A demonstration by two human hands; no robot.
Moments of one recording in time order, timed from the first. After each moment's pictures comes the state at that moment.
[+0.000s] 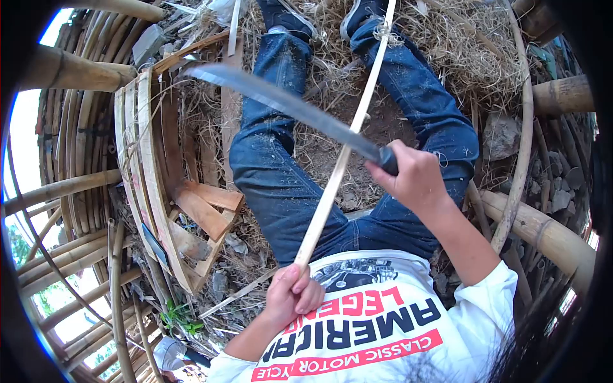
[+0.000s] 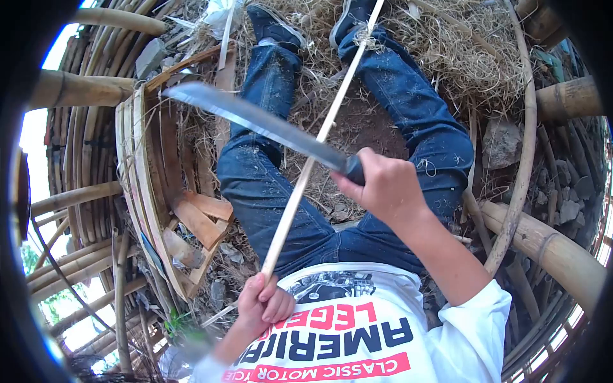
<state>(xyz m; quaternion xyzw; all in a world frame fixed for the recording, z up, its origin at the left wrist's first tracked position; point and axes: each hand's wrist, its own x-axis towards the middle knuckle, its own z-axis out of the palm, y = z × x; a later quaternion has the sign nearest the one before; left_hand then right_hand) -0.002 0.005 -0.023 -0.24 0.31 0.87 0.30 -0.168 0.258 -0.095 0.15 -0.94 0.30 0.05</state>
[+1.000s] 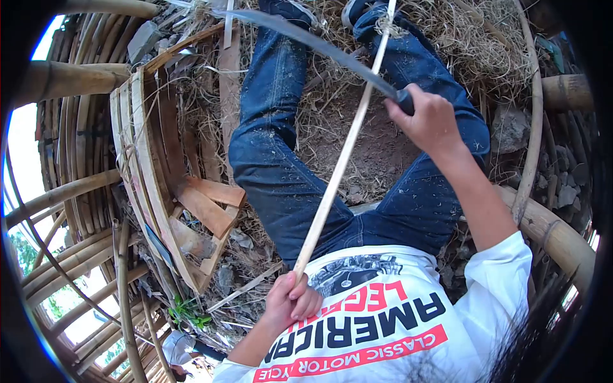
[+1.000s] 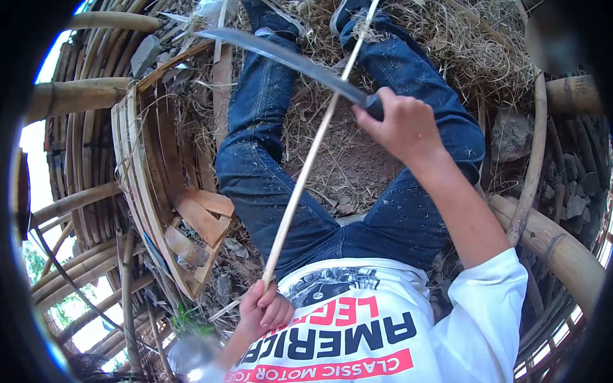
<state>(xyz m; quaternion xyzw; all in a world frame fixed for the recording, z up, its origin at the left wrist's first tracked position) 0.013 -0.008 -0.027 -0.29 0.26 0.87 0.31 -0.234 0.277 -0.127 0.11 -0.96 0.24 0.04</state>
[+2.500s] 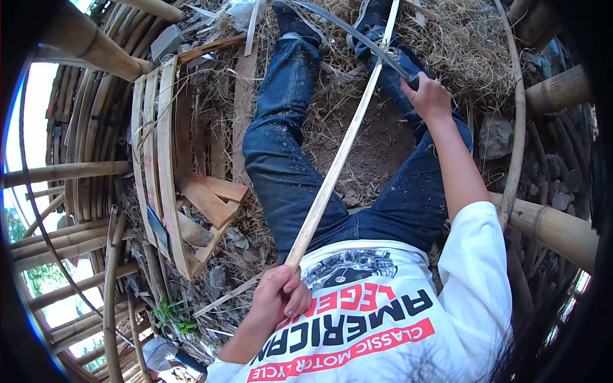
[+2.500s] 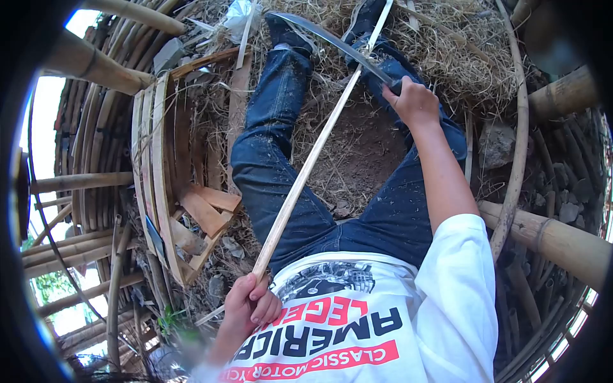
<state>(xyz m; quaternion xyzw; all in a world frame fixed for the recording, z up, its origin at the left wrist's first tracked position) 0.034 -0.008 0.011 -0.25 0.34 0.86 0.28 -0.269 0.312 -0.146 -0.03 -0.99 0.07 0.08</state>
